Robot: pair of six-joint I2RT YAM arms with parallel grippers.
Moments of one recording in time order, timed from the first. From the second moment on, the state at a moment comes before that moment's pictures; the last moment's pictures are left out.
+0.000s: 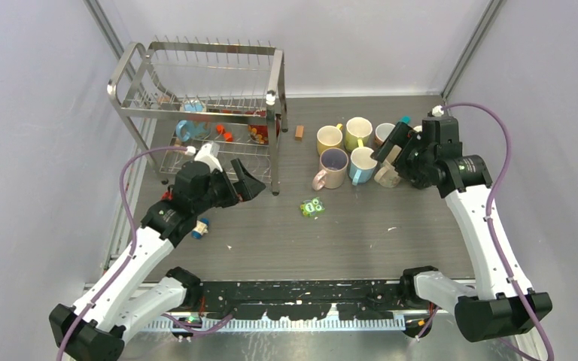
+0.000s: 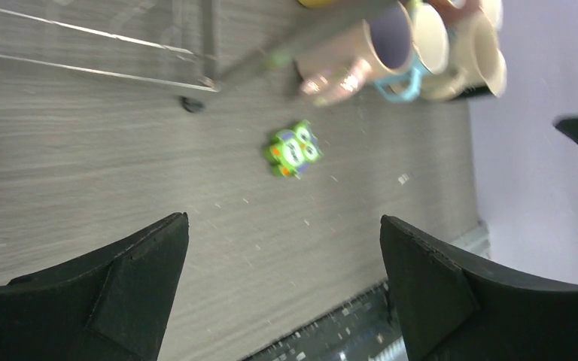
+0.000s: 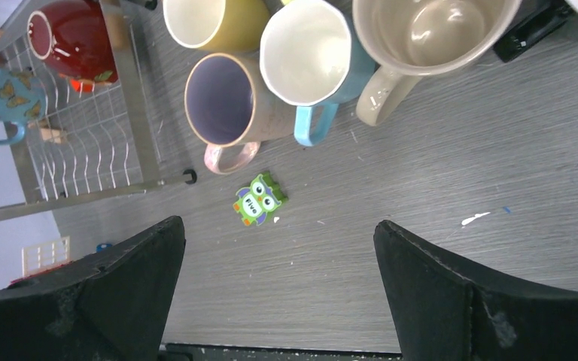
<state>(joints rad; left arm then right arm) -0.49 0.84 0.80 -0.43 0.15 -0.73 0.13 1.09 1.26 -0.92 -0.05 0.66</state>
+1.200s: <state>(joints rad) 0.01 1.58 0.72 0.56 -0.18 -0.37 0.14 1.06 1.09 -0.76 -0.25 0.66</state>
